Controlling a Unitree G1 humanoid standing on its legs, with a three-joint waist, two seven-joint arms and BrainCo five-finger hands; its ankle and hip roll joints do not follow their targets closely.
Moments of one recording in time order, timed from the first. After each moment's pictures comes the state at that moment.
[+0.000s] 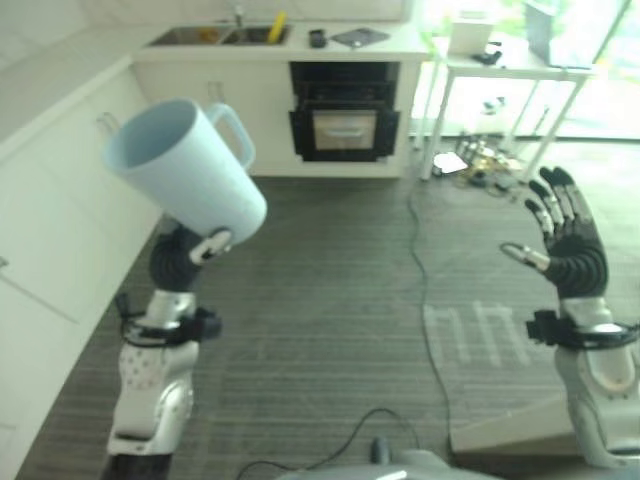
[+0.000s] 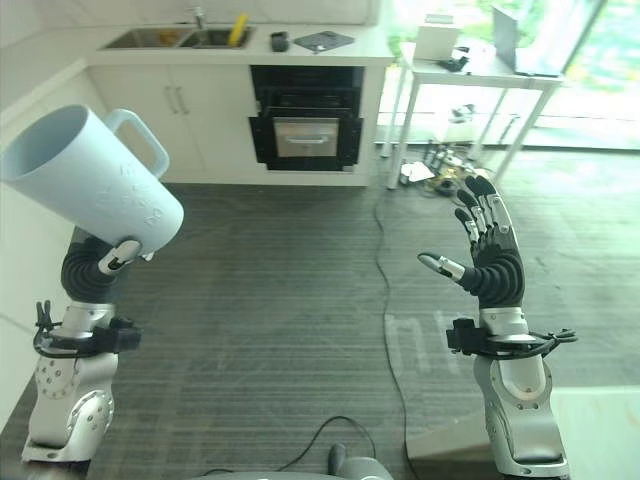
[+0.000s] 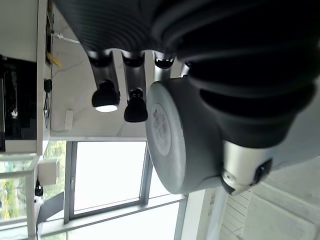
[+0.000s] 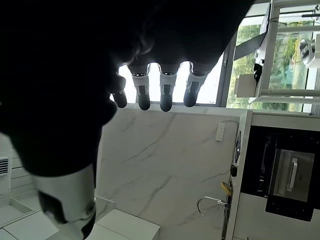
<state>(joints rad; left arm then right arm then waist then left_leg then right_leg) 0.12 0.44 0.12 -0.40 -0.60 -0.33 -0.14 0.13 -0.46 -0.13 -0.40 0.34 -0.22 -0.04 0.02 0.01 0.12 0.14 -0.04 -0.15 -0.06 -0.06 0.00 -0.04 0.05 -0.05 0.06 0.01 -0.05</state>
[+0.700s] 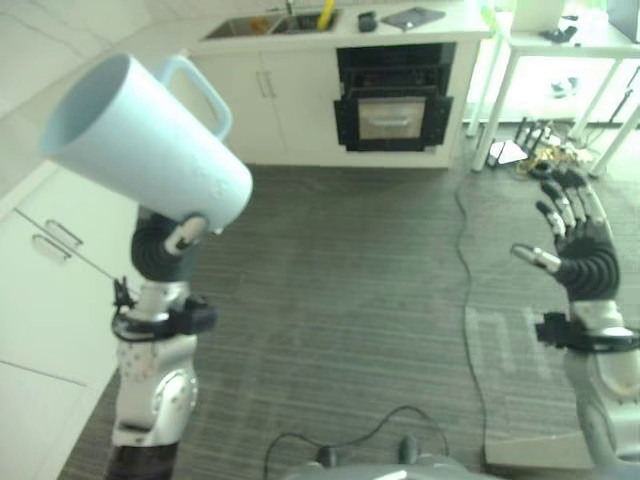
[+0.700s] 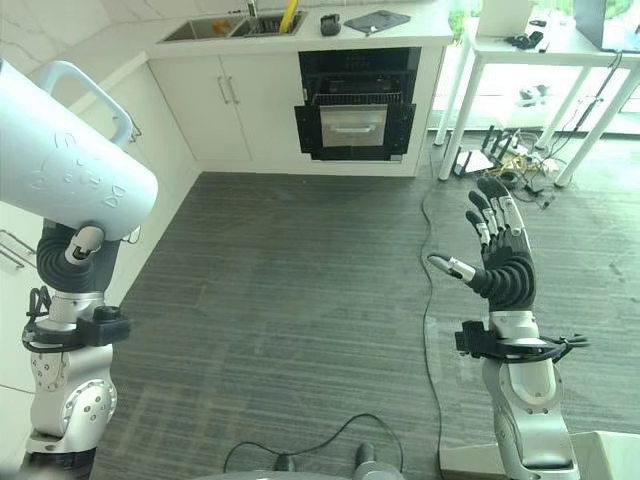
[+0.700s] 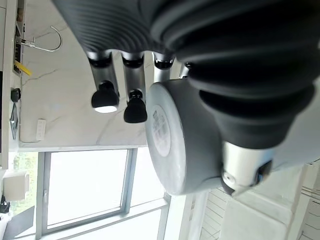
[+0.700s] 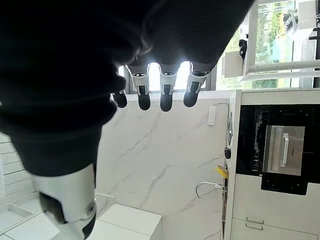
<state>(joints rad) 0.05 0.40 0.12 -0.40 -0.69 -0.35 -0.18 0.16 -0.47 -0.15 -0.41 0.33 -0.24 -0.06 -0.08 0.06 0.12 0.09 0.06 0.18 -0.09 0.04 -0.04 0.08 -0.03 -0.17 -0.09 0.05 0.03</state>
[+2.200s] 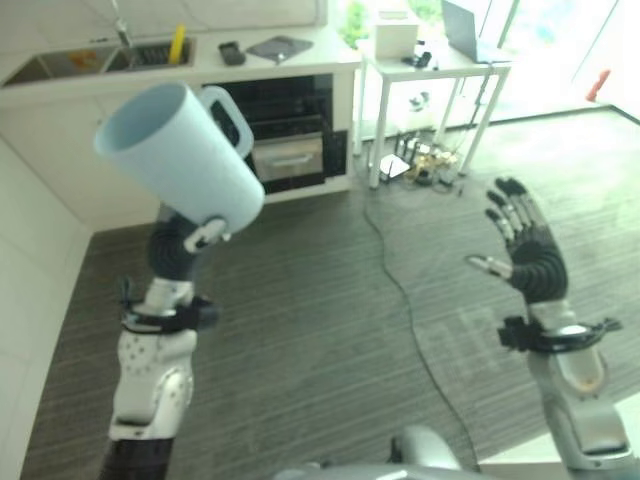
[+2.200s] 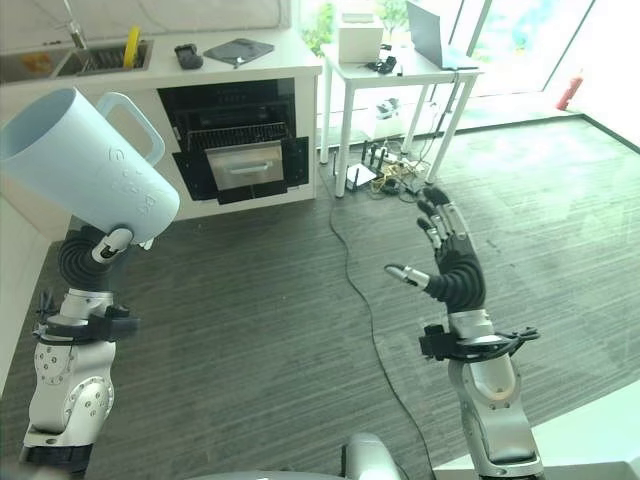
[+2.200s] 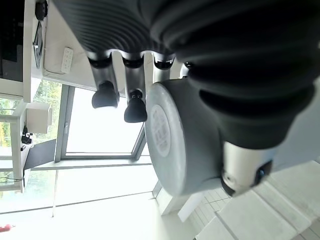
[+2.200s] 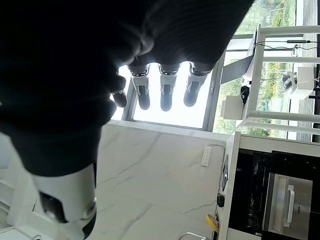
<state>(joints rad) 0.05 0.44 0.17 -0.31 -0.65 -0.30 -0.20 0.15 -0.43 -0.01 -0.40 0.28 -0.22 0.03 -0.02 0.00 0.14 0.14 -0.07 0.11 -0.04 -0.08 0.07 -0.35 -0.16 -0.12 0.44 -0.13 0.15</state>
